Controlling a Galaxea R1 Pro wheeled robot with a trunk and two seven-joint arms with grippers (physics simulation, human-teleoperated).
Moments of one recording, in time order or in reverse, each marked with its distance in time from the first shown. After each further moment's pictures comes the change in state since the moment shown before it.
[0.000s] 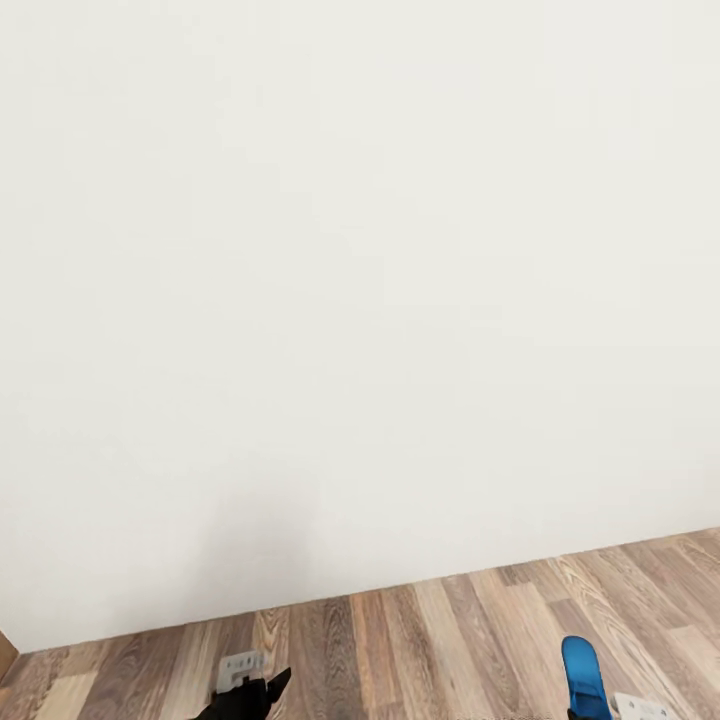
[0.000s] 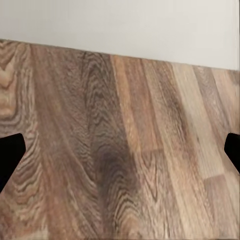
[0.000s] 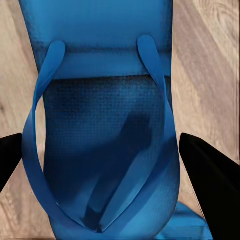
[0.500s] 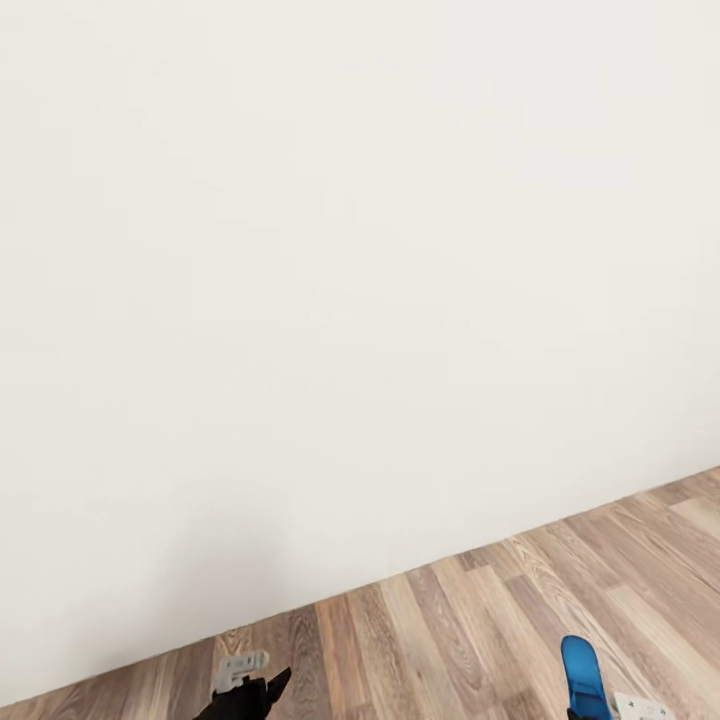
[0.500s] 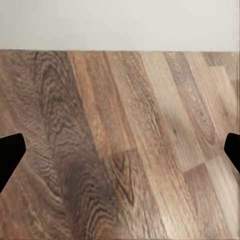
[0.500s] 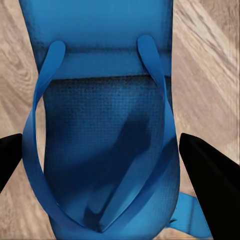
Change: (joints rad) left arm 0.000 0.000 0.000 0.000 0.000 0.000 0.000; right arm 0.000 0.001 0.000 -0.001 0.001 0.000 0.000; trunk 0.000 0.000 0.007
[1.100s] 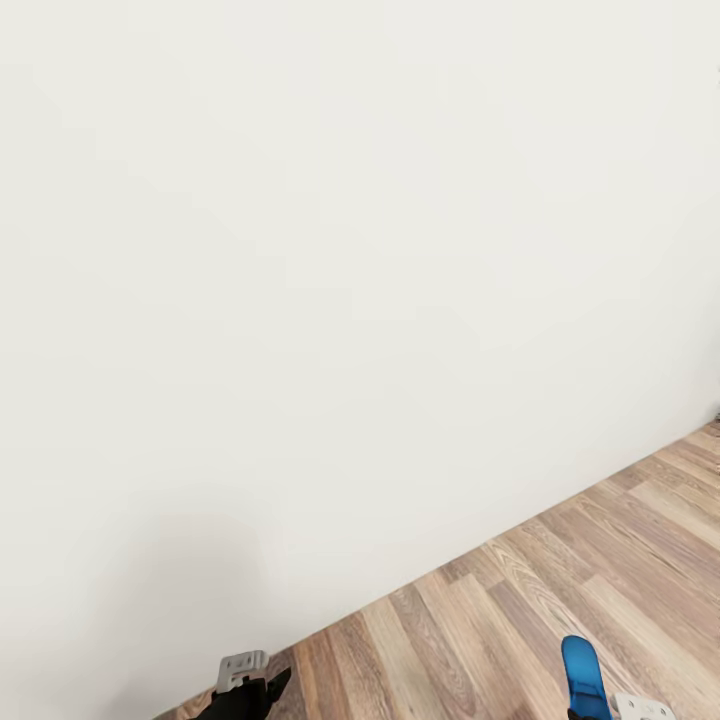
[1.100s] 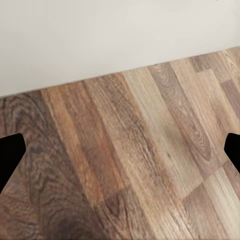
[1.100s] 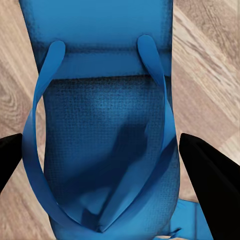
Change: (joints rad) left arm 0.000 0.000 0.000 0.000 0.000 0.000 0.001; right arm 0.000 0.000 0.000 0.000 0.000 0.000 -0.002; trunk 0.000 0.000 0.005
